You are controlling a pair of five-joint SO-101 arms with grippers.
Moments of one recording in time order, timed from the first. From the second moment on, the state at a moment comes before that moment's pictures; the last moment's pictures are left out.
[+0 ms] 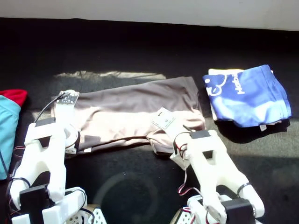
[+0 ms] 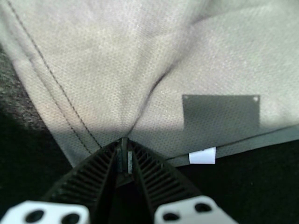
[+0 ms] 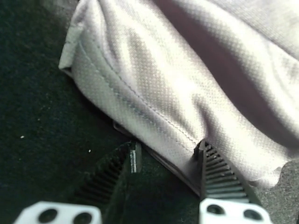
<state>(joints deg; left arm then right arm) -21.8 -14.0 55.4 50.2 -20.8 -16.3 -16.5 60.6 48.2 39.3</state>
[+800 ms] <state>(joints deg) -21.8 -14.0 55.4 50.2 -20.8 -12.7 -21.7 44.1 58.0 39.5</state>
